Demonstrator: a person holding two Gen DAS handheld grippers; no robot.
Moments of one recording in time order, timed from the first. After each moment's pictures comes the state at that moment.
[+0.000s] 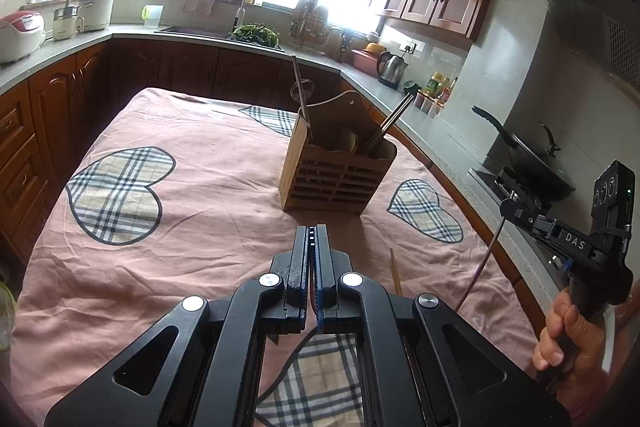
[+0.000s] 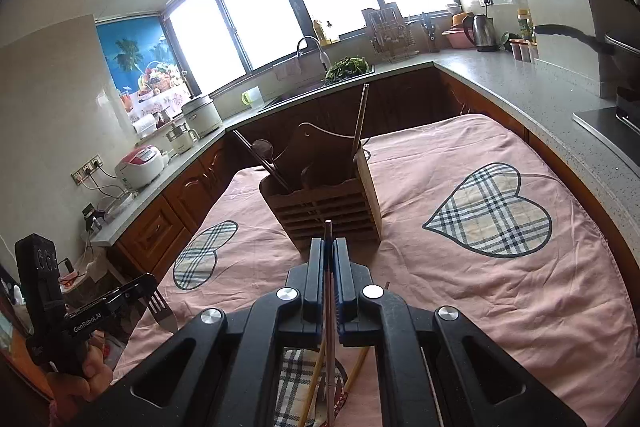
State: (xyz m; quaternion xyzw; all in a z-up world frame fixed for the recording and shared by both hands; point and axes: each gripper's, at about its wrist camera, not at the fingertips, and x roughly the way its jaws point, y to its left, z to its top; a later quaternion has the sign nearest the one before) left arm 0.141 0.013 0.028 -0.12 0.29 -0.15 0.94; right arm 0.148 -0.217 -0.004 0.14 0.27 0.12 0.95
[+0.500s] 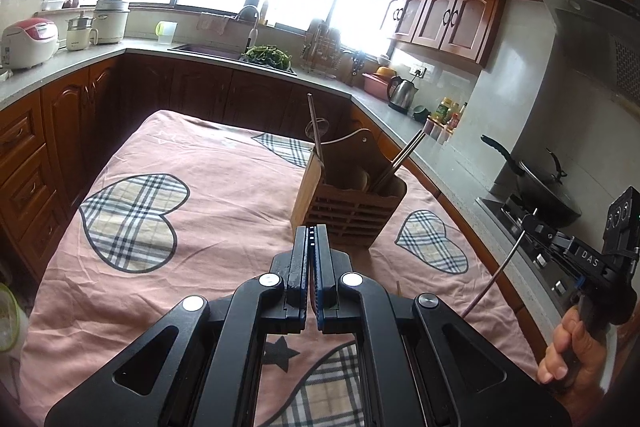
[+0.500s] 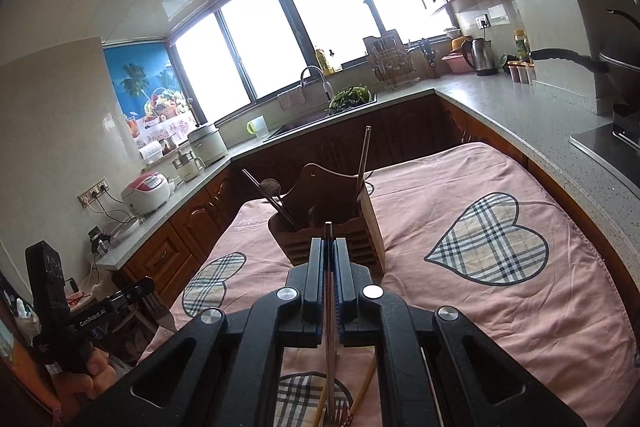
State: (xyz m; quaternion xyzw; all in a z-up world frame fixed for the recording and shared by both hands) left arm 0.149 0.025 0.050 -0.13 0.26 -0.13 0.95; right arm 0.143 -0.225 0.021 0.16 0.22 0.12 0.96
